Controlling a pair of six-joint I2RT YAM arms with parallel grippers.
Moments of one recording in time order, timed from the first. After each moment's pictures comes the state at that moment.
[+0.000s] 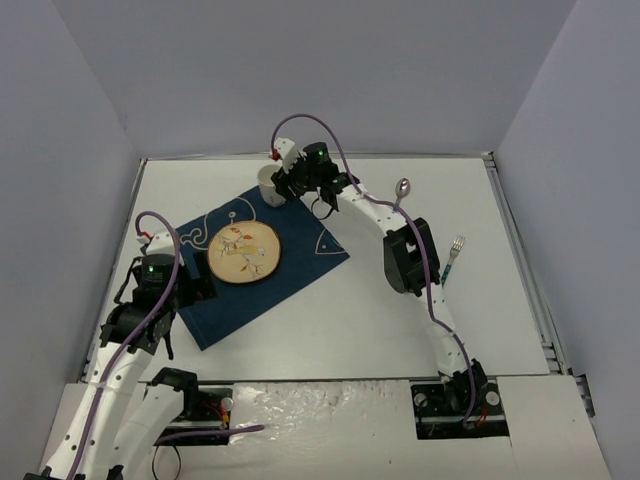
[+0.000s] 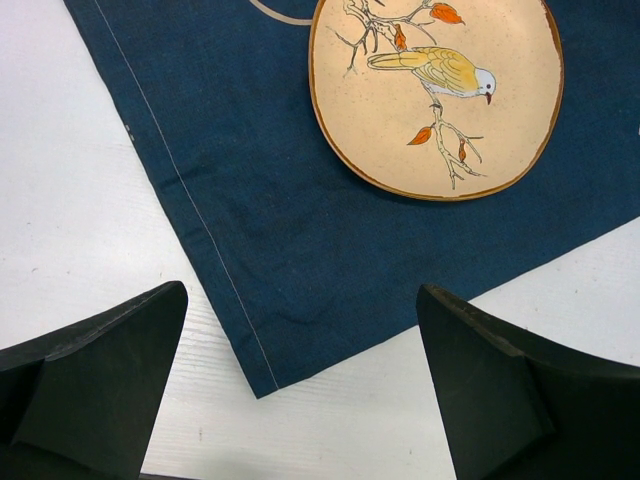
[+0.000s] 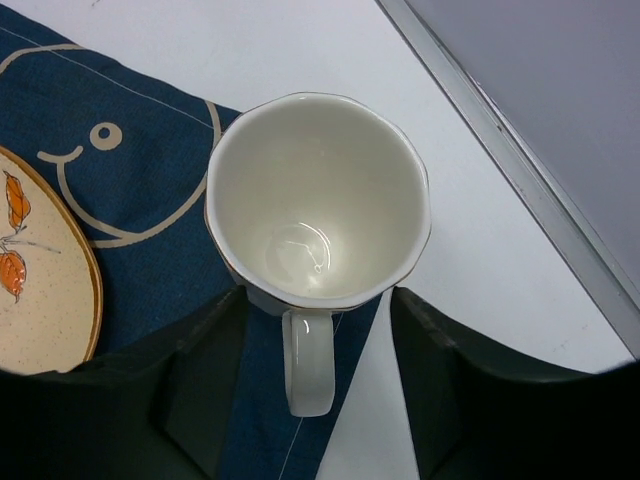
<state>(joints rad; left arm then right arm) -0.19 0.67 0.75 -0.77 -0.21 -0.35 0.57 2.52 2.24 -0.15 -0.34 -0.35</state>
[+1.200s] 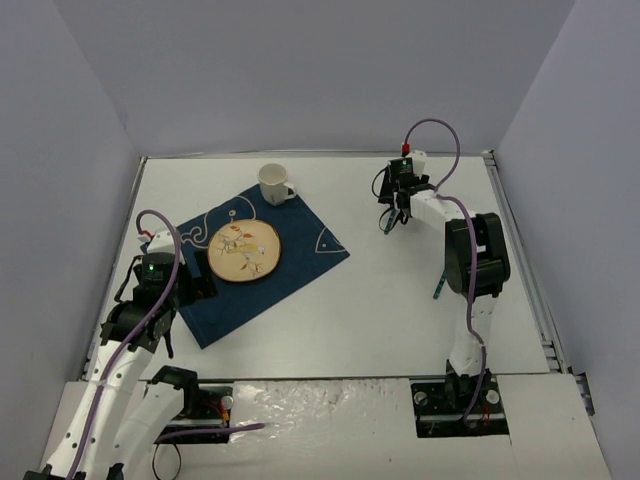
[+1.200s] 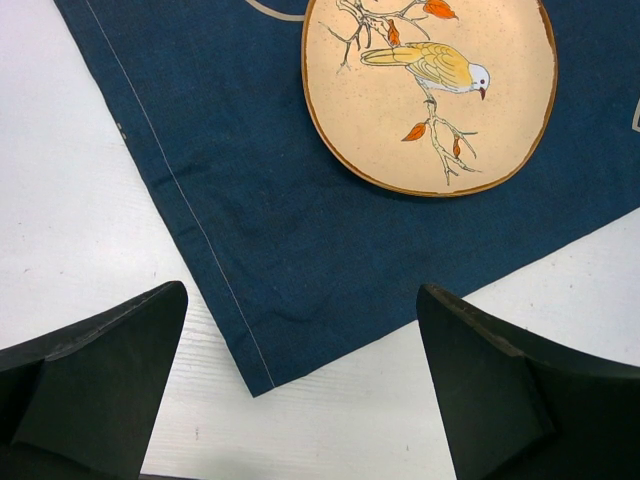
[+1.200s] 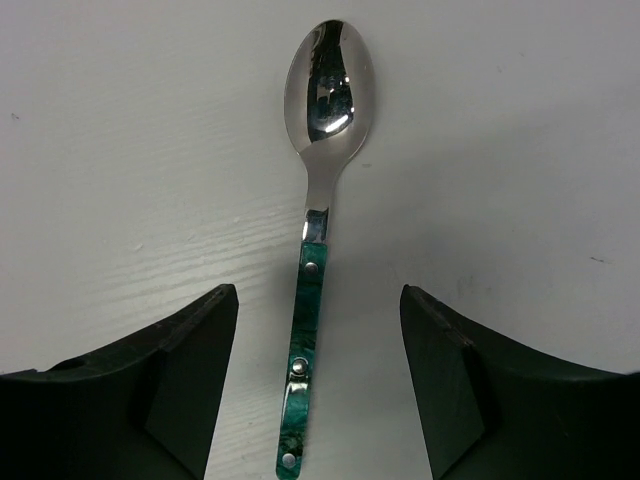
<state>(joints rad) -0.19 0.67 0.75 -0.77 -0.19 -0.35 0.23 2.08 1.47 -0.14 0.35 0.36</state>
